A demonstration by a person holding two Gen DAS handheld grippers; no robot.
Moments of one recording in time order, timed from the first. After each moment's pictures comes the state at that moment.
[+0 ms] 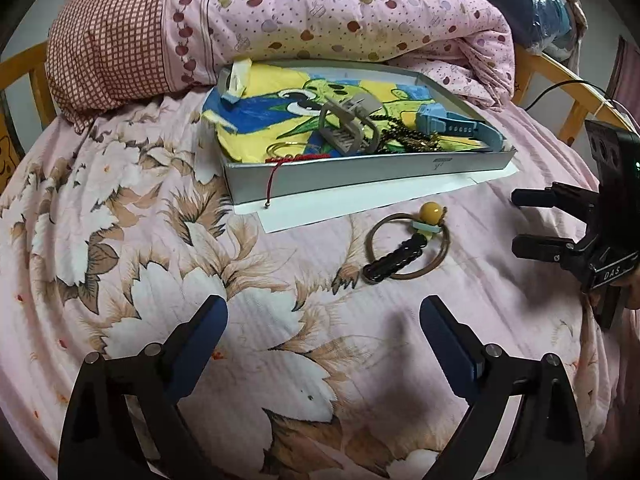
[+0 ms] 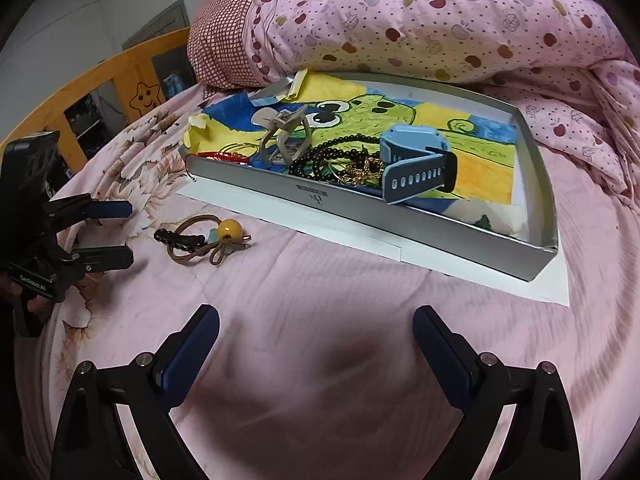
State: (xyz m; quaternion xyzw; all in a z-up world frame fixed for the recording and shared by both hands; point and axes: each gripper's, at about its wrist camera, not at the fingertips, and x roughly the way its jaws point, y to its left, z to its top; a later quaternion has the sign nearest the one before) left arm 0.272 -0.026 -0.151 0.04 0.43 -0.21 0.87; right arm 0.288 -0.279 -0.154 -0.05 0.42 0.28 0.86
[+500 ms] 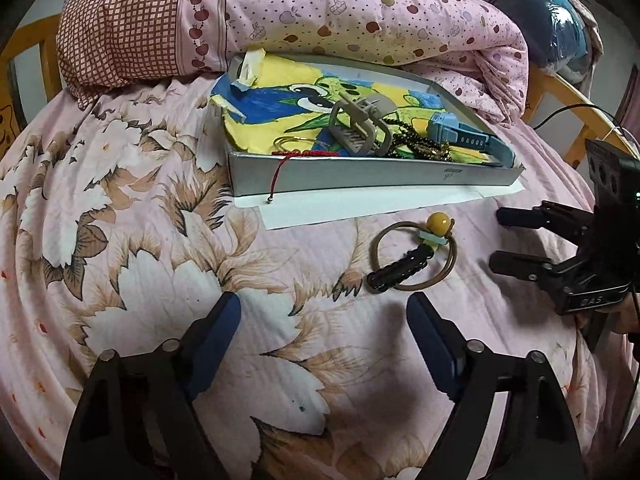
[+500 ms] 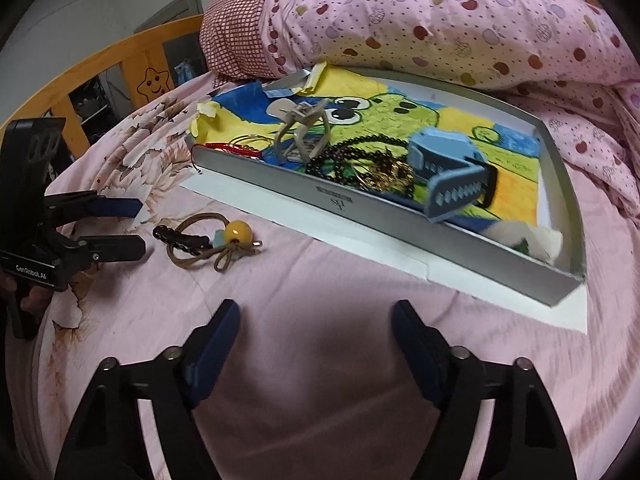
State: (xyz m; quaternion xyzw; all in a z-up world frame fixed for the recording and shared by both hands) left arm 0.276 -0.023 -0.153 0.00 0.44 -0.21 0.87; right arm 0.297 -0.256 -0.158 -0.09 0.41 0.30 0.86
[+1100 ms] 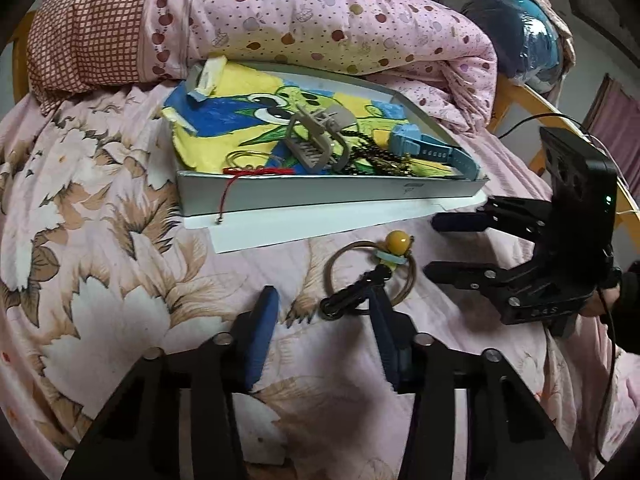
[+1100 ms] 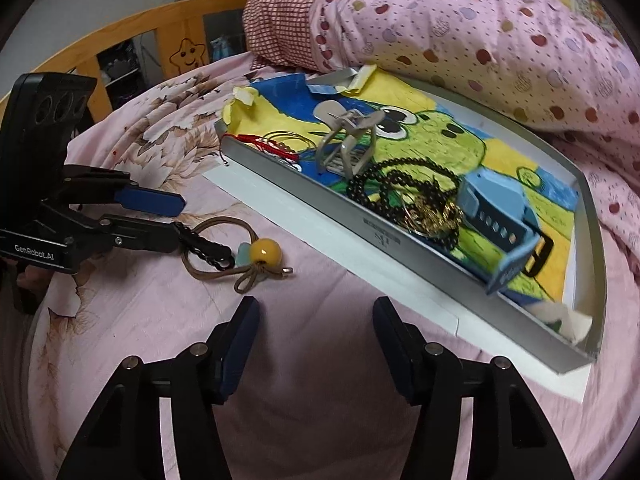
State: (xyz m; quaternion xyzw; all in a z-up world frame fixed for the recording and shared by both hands) left arm 0.287 -0.034 -0.153 -0.03 0.42 -0.28 0.86; right arm 0.309 -0.229 -0.155 -0.16 0.40 0.35 0.83
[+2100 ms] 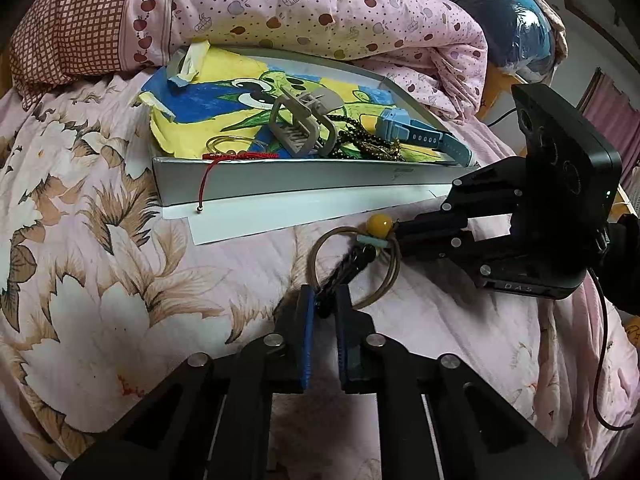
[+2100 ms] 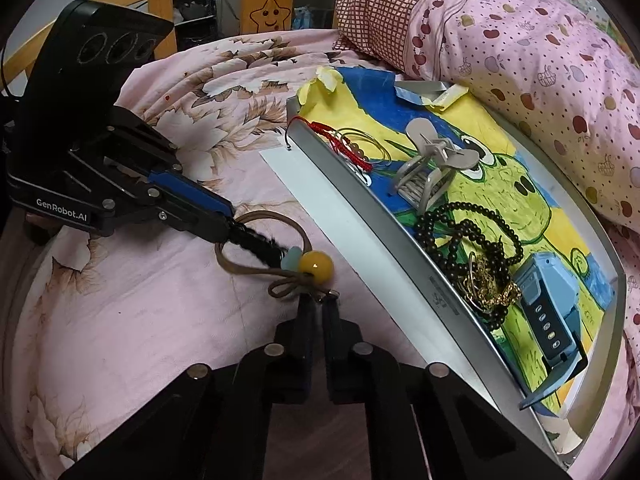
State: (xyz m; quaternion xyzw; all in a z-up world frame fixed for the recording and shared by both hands) left arm 0.292 -0.036 -0.160 -0.03 0.44 -0.30 0.84; right arm 0.312 -0.198 -0.159 -0.26 0.38 0.43 0.78
